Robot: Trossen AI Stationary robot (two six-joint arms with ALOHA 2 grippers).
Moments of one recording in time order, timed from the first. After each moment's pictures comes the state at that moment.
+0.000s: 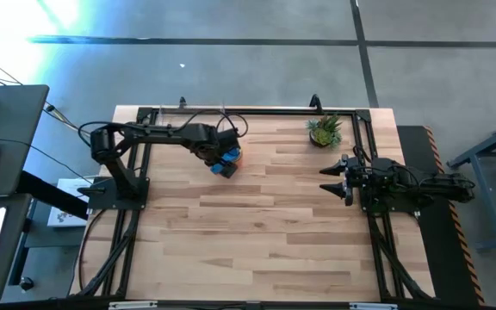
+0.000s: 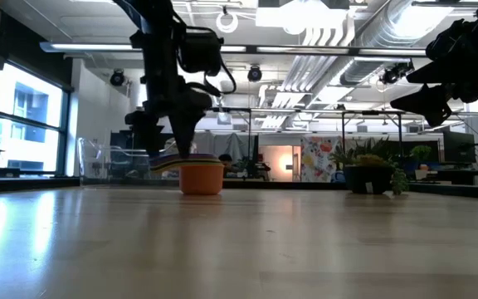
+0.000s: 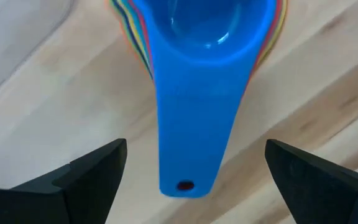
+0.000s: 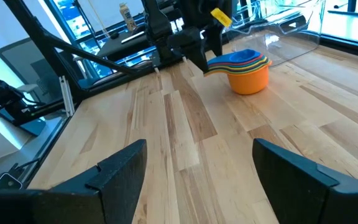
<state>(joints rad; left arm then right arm) 0.29 1.73 1.20 -0.87 -0.02 -0.60 -0.04 0.01 0.10 -0.27 0.01 0.34</state>
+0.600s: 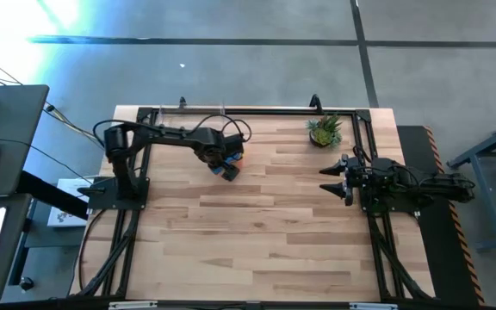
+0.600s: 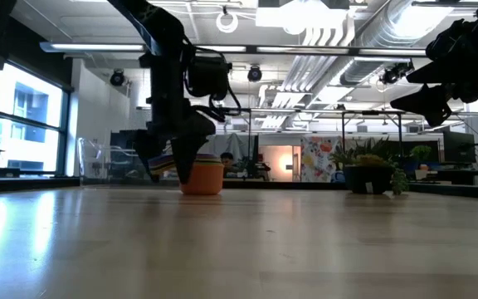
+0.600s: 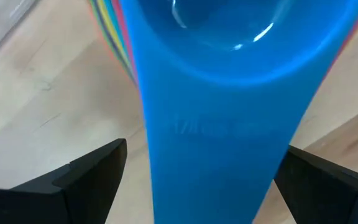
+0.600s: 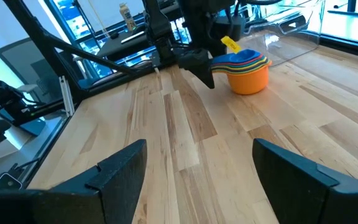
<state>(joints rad) 0.29 1.85 1.20 -0.83 -0.04 -0.59 -0.04 0.01 0.10 -0.27 0.01 0.34</state>
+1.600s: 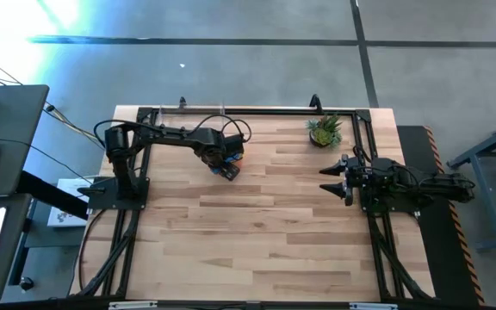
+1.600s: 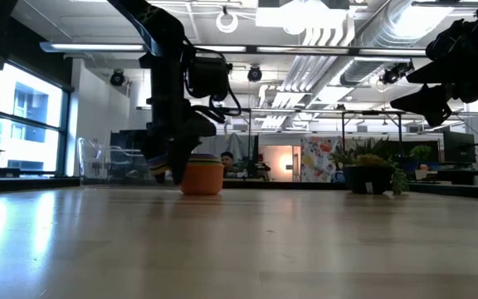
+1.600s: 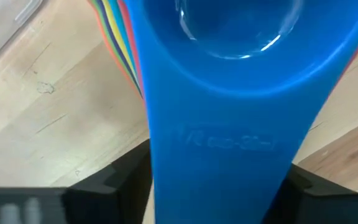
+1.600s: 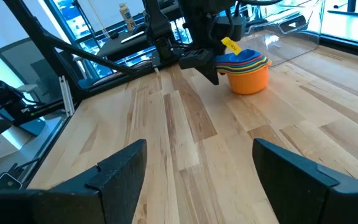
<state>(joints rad) 0.29 1.86 1.20 -0.82 -0.05 -0.61 -0.04 0.01 0.10 -0.27 0.01 0.34</state>
